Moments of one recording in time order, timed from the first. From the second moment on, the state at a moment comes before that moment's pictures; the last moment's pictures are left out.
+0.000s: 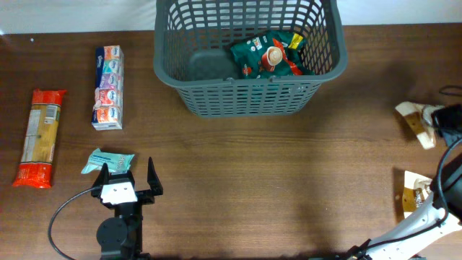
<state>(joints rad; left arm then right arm) 0.06 0.01 0.02 -0.08 -0.07 -0.01 -0.71 2.16 1.63 -0.68 -0.13 0.60</state>
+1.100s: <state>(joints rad) 0.06 0.01 0.02 -0.08 -0.07 -0.01 -0.07 1.87 2.30 -0.81 -0.62 0.12</state>
